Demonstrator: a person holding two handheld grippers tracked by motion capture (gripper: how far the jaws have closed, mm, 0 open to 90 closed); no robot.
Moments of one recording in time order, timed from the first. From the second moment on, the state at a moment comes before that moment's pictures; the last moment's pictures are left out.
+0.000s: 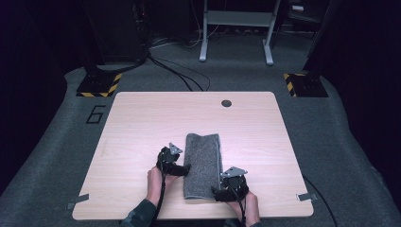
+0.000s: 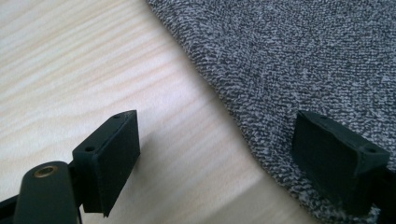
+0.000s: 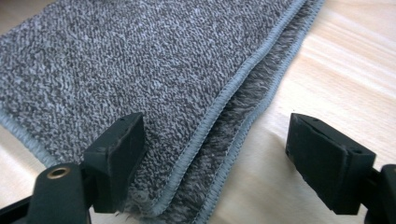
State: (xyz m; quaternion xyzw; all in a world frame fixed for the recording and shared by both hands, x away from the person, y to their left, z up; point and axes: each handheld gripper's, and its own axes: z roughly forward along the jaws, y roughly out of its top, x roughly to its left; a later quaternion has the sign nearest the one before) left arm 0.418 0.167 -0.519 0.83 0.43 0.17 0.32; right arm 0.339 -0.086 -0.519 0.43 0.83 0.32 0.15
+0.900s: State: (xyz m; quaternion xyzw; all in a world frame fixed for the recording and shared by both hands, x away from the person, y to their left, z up) left arm 0.427 0.188 -0.505 0.81 0.44 0.16 0.34; right arm 0.383 -0.101 -0.494 0.43 0.82 0.36 0.15
